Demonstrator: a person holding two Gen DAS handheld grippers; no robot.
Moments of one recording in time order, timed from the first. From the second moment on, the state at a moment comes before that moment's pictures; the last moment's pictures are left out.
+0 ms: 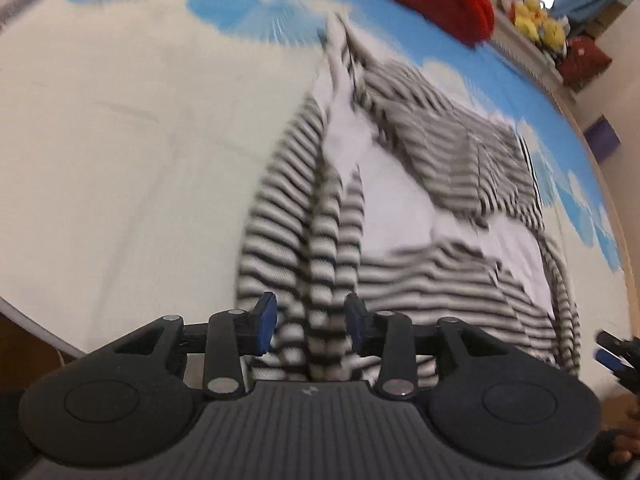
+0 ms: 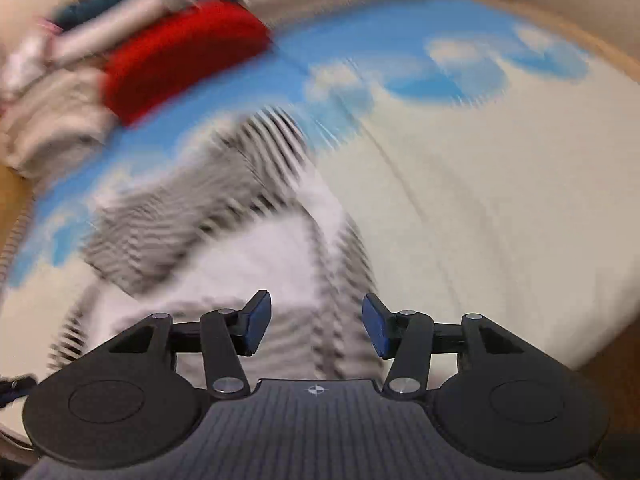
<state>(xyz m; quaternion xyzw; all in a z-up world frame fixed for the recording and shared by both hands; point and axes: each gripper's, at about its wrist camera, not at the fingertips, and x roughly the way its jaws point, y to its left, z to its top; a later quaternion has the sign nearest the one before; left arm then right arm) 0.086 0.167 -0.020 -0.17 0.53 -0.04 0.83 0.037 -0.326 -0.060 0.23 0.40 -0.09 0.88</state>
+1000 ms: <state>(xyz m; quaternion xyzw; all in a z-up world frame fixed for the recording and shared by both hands) 0.079 0.178 -0.047 -0.20 0.58 0.02 0.79 0.027 -0.327 -0.101 0.25 0.50 -0.11 0.82</state>
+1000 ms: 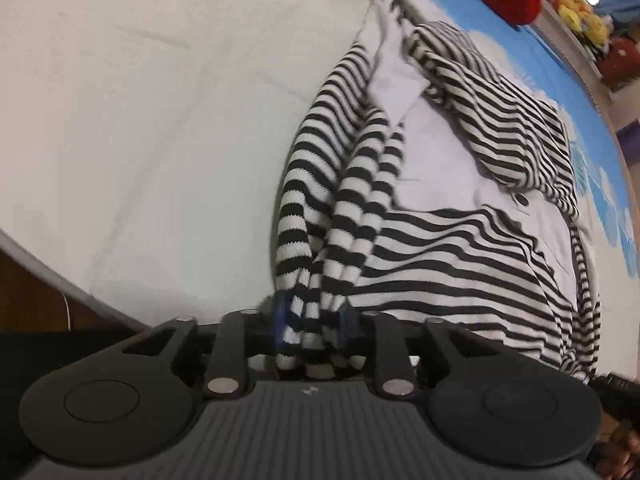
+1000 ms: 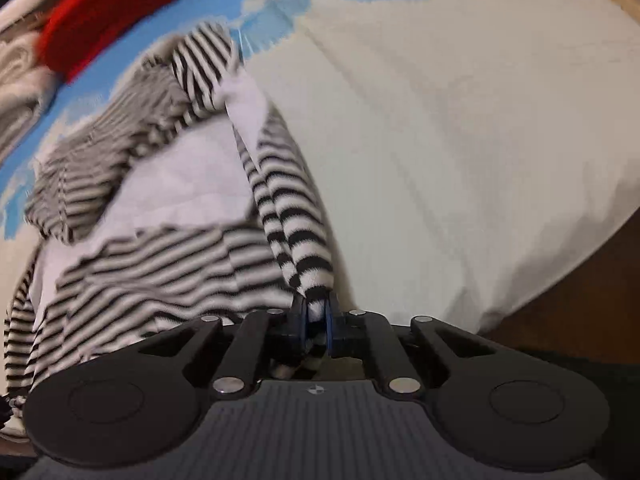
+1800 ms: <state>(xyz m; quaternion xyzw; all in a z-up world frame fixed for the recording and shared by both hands) 0.078 0.169 -0.049 -0.17 0.58 0.00 0.79 0.034 -0.308 -0.109 0.20 0.54 -0.10 0.81</state>
